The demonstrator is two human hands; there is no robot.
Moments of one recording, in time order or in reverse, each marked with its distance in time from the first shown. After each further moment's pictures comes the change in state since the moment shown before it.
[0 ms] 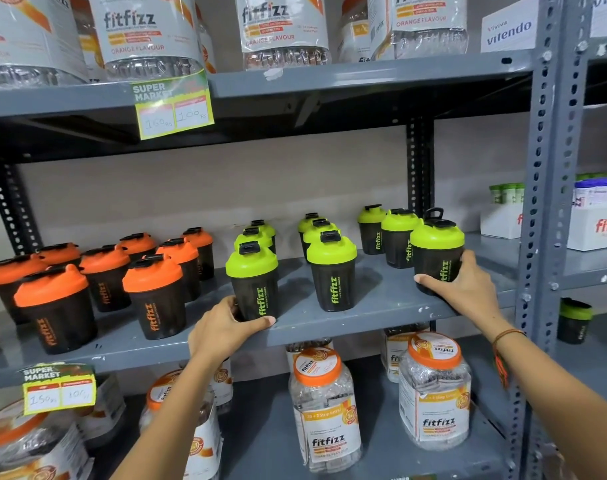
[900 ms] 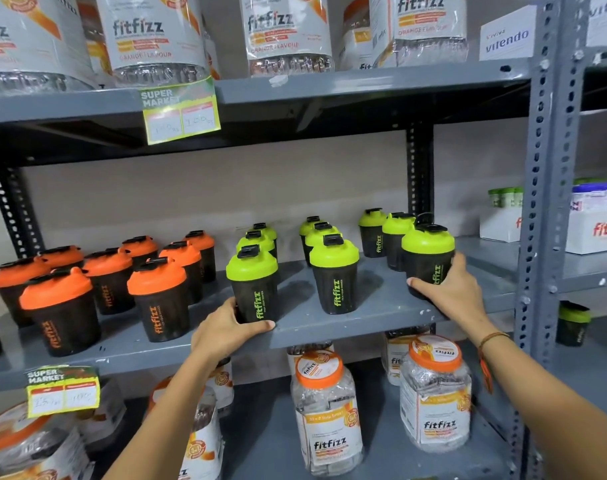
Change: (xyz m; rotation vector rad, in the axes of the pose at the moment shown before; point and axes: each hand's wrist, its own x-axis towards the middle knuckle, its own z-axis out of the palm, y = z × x) left_hand 0.004 -0.002 -0.010 -0.071 -0.128 -0.030; right_hand -0.009 -0.020 0.011 0.053 0.005 0.060
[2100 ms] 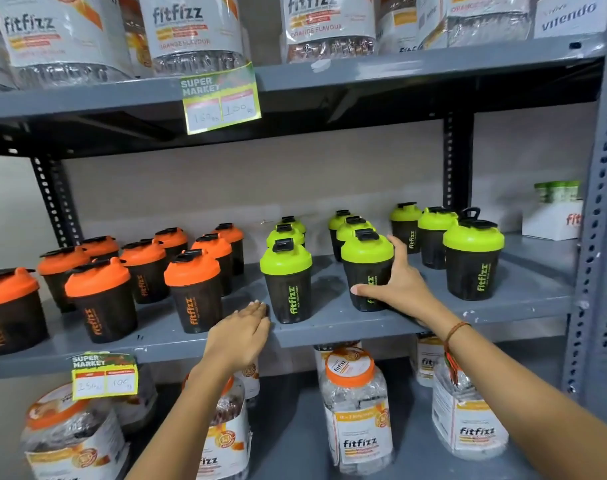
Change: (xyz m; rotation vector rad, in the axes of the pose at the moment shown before) left_hand 0.020 -0.057 -0.001 0.500 -0.061 0.298; right_hand -0.034 -0.092 0.080 0.156 -0.426 -0.217
